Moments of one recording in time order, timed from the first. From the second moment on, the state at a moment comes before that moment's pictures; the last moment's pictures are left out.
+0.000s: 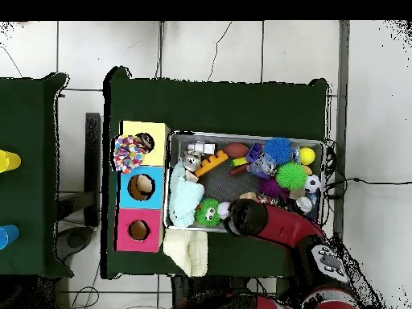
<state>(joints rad) -0.40 -0.49 -0.10 1.79 -0.16 0.43 2.23</state>
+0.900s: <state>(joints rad) -0.39 -0.59 -0.09 1.81 -0.15 0.62 2.23</state>
